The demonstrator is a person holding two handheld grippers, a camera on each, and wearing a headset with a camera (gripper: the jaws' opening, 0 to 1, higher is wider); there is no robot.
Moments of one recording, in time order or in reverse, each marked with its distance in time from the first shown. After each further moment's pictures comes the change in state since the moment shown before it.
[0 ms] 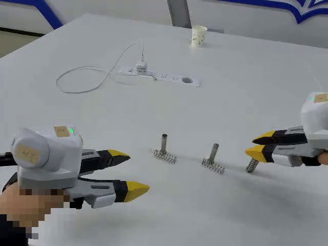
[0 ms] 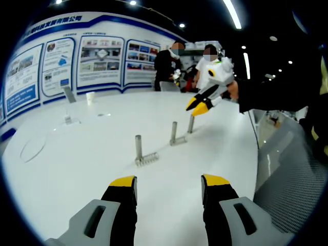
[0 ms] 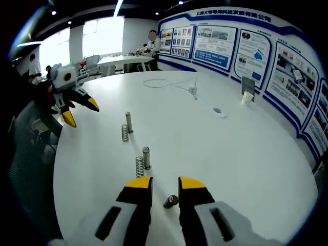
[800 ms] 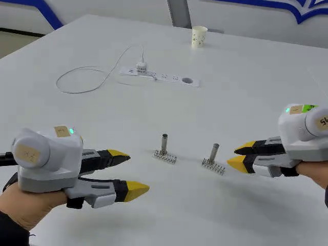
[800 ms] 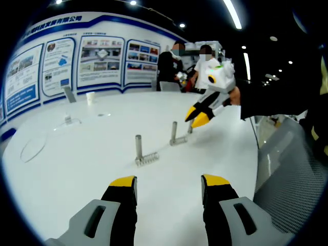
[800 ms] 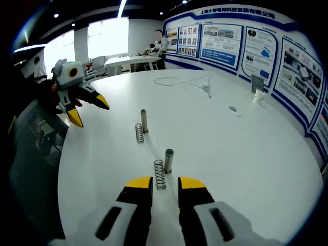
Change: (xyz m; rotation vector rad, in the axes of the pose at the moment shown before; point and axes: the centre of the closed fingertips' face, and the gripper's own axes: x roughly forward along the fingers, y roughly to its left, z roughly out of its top) left arm -0.001 0.000 0.001 -0.002 0.000 0.002; right arm 0.027 0.033 -0.005 0.016 0.000 0.071
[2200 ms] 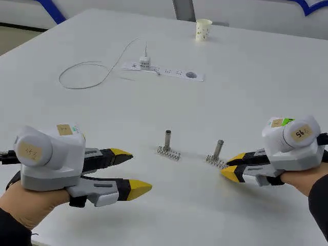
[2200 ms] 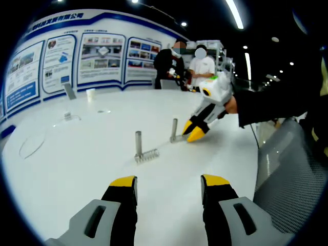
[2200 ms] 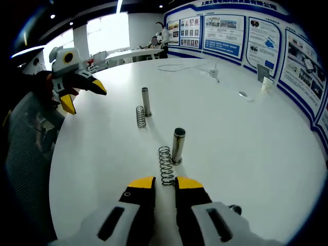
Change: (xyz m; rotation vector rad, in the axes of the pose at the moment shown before) left arm 0.002 0.001 -0.007 -0.016 0.016 -0.003; right arm 0.036 0.006 -0.032 0.025 0.060 0.043
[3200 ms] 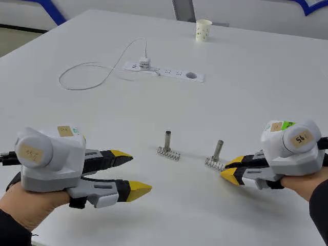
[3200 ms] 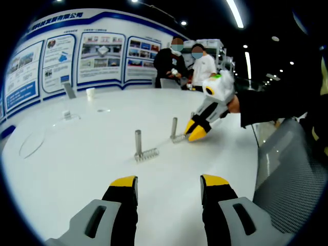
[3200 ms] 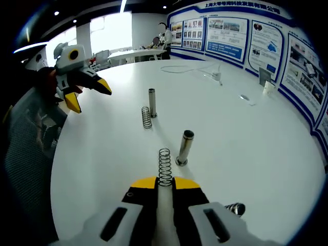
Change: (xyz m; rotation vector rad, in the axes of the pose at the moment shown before) left arm 0.000 0.000 -0.001 0.001 0.008 0.000; right arm -0.005 0.009 0.005 -0.033 -0.008 0.000
